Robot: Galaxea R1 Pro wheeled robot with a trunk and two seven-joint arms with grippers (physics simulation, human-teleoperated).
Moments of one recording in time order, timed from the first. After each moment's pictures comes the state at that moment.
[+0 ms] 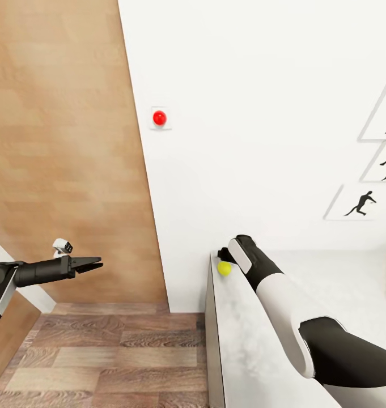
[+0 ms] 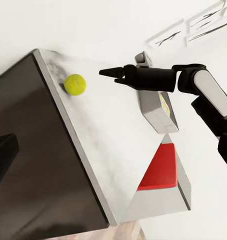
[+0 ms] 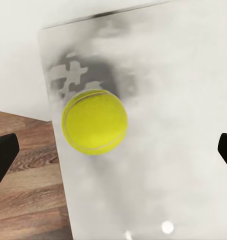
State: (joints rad) left arm -0.76 0.47 0.17 -0.88 0.12 0.92 -1.57; right arm -1.07 0.15 0.14 -0.53 -0.49 0.70 -0.53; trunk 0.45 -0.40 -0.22
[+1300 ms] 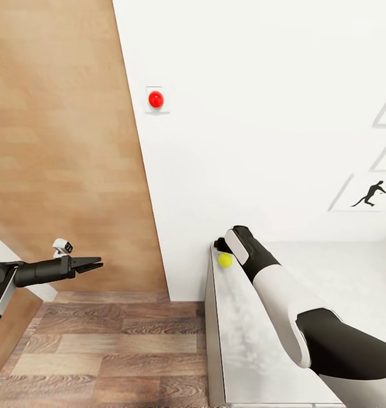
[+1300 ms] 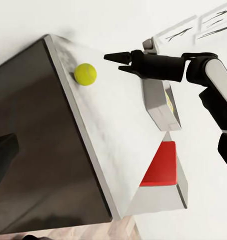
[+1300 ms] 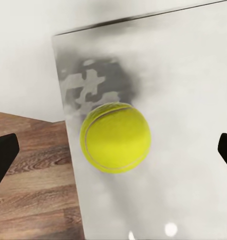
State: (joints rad) left arm -0.76 0.47 0.17 -0.88 0.12 0.92 -1.57; right arm -1.12 0.17 0.14 -0.54 -0.49 0.70 -0.53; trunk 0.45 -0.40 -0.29
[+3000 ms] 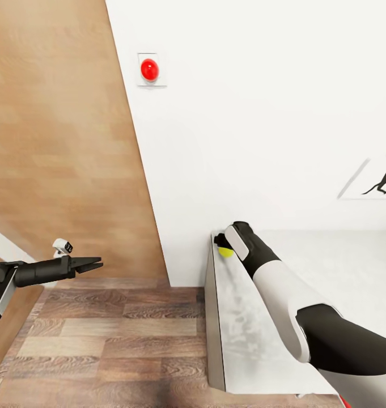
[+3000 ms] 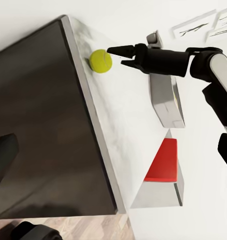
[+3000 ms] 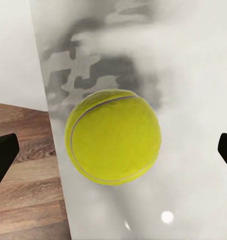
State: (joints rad) left arm -0.76 0.47 0.17 -0.88 0.12 0.92 -1.57; right arm -1.15 0.17 0.15 -0.54 -0.49 0.70 -0.53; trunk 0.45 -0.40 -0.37
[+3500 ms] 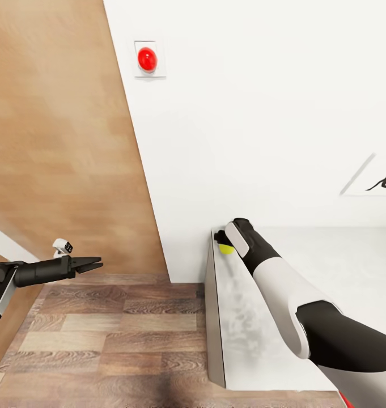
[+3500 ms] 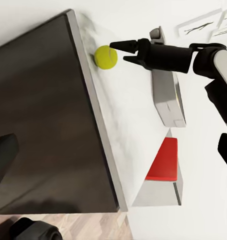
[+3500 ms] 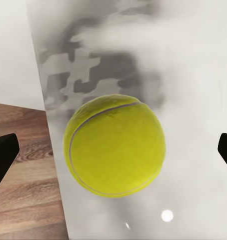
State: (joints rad) left arm -0.76 0.47 0.17 -0.88 0.12 0.92 -1.57; right arm -1.16 0.17 0.15 -0.54 -0.49 0.71 -0.53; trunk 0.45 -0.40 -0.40
